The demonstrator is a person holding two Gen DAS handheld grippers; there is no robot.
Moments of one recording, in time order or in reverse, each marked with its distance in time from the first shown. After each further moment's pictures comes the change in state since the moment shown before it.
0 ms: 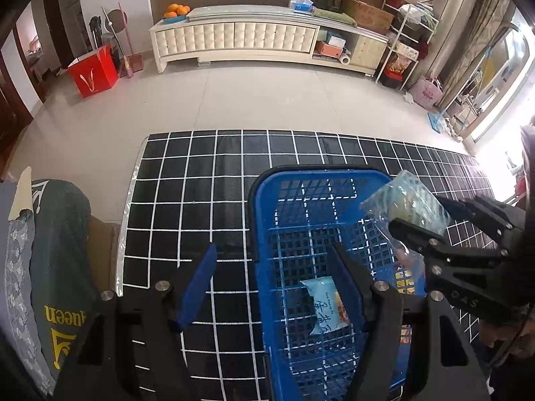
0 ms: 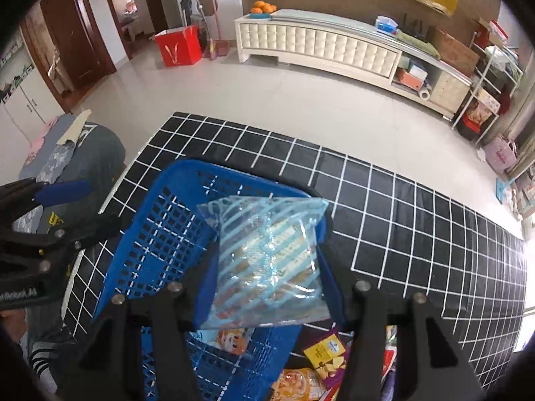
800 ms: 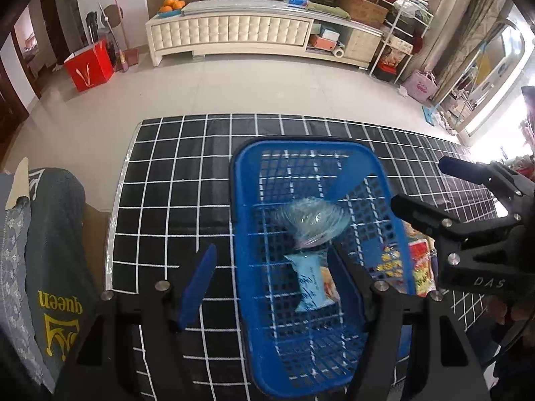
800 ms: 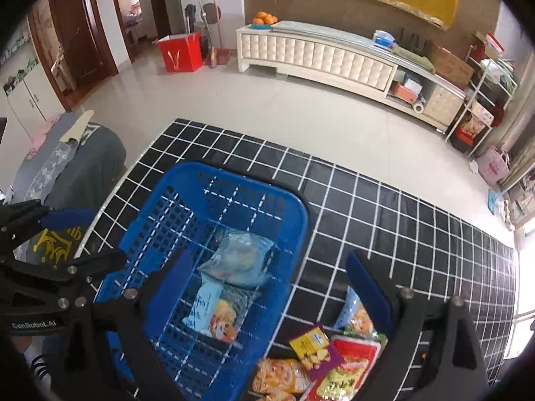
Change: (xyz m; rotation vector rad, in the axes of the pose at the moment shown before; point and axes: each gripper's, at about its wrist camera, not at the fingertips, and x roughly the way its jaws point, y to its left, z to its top) left arm -0.016 -0.024 -0.031 0.005 0.019 -0.019; right arm -0.039 -0.009 -0.015 -0.017 -0.055 -0.031
